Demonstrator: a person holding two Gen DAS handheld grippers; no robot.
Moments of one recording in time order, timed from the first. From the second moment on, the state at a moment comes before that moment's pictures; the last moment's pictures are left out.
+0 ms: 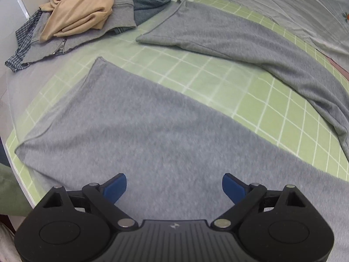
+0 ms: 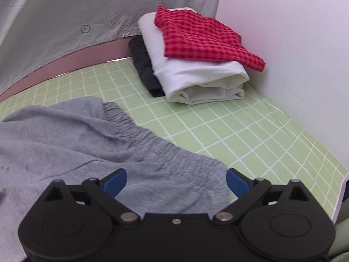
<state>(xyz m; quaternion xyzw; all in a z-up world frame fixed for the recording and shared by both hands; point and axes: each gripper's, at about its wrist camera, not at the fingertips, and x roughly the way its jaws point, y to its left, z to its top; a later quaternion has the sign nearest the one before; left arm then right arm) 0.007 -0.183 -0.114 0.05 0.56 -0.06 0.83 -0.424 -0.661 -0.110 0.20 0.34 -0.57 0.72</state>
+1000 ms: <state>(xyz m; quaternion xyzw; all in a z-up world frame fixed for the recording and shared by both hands) 0.214 -0.152 -0.133 -0.04 0.48 -0.05 0.88 -0.242 -0.558 -0.116 0.25 0.37 -0.56 0.70</state>
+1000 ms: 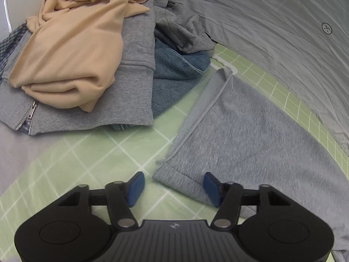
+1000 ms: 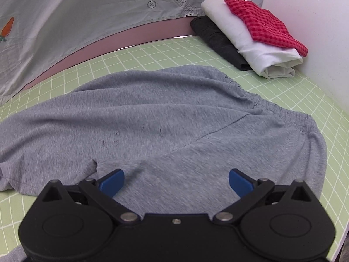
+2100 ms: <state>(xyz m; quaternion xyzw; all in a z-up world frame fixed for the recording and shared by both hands) 0.195 -0.104 -0.117 0.04 0.49 0.05 0.87 -0.249 -0.652 -0.110 0.24 0.33 -0.56 0.72</state>
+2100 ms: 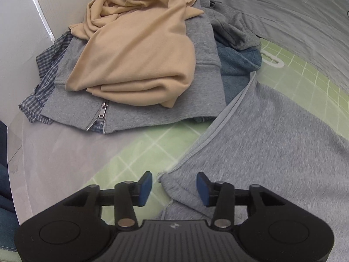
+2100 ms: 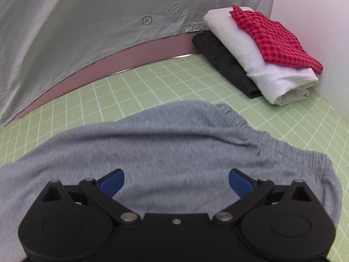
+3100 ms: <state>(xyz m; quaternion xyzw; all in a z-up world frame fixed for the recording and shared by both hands) 0.190 -0.195 -0.138 0.06 0.50 0.01 0.86 -0.268 -0.829 -0.152 0.23 0.34 -0.58 0.70</state>
